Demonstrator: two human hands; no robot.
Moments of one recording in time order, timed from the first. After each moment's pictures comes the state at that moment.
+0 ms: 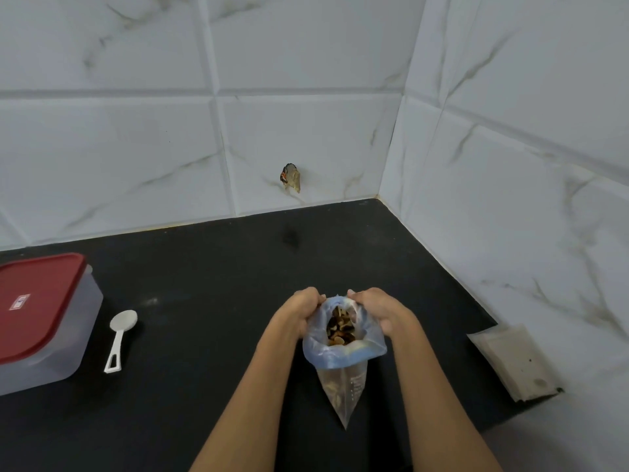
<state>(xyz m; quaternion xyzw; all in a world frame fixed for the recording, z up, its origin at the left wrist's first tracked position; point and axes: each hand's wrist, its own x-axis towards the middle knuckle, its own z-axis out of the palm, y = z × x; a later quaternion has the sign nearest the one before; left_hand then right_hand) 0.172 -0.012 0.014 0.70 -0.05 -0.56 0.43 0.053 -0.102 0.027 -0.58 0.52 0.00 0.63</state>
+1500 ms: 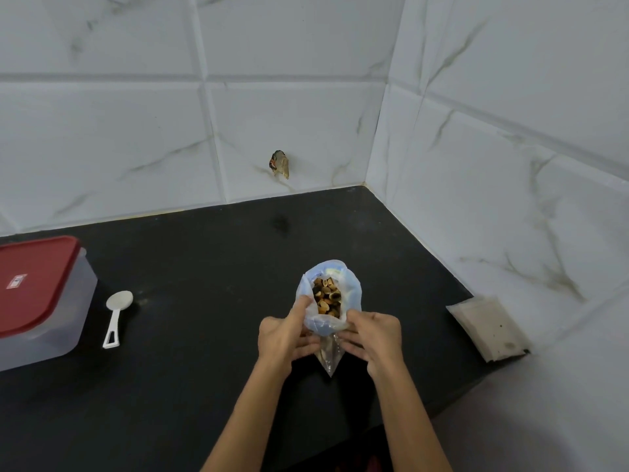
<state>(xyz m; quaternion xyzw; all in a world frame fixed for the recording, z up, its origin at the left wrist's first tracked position) 0.101 0.076 0.024 0.68 0.01 -0.45 0.58 -0.003 0.003 0.030 -0.43 0.59 -0.24 0.65</state>
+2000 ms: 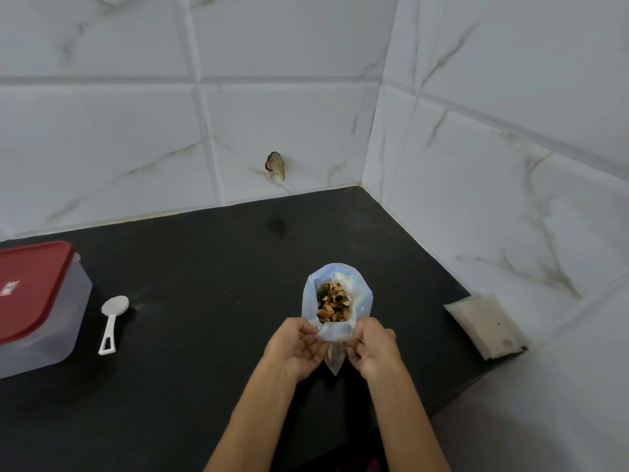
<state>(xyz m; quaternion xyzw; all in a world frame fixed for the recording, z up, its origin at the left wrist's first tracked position) 0.097 0.070 0.017 0.51 0.16 -0.58 0.61 -0.002 0.002 0.023 -0.29 0.61 -0.24 0.70</state>
